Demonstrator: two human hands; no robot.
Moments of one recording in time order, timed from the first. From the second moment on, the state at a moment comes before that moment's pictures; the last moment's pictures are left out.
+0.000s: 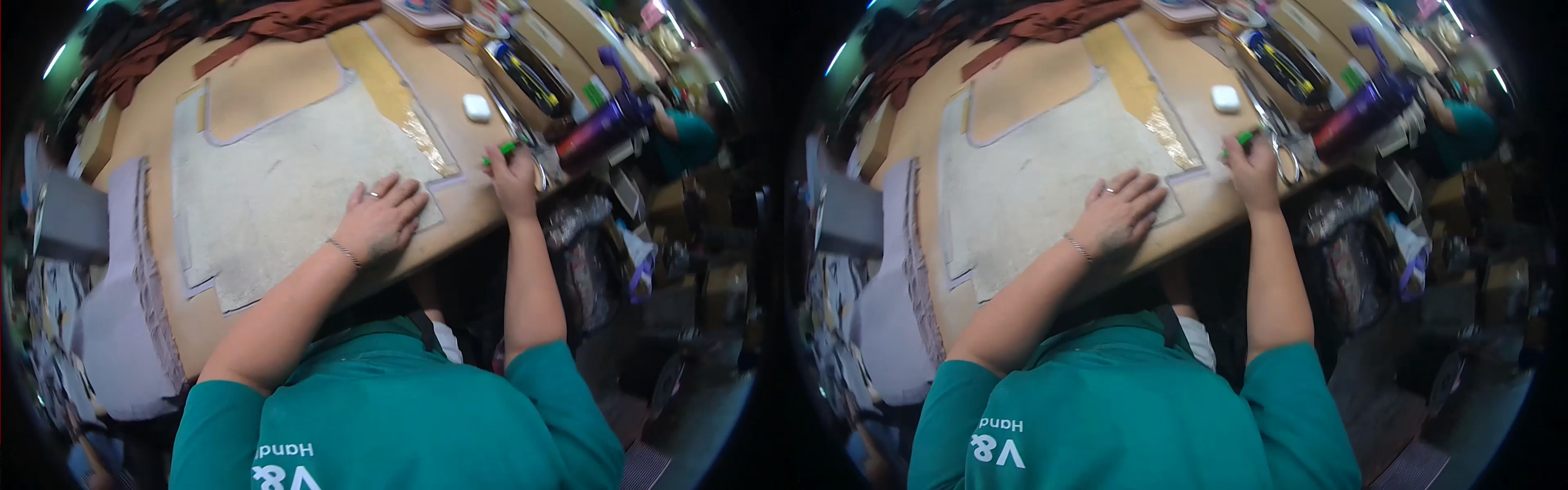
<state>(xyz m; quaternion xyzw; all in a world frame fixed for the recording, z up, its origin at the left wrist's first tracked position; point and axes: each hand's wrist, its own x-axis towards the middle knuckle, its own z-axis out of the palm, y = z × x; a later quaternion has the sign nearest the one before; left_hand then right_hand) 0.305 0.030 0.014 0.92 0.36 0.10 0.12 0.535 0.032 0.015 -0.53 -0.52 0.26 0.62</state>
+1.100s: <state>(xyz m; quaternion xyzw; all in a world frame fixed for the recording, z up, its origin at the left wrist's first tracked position) 0.107 0.092 -0.011 0.77 0.58 0.24 0.10 0.096 0.119 0.045 -0.24 -0.82 0.52 -0.08</state>
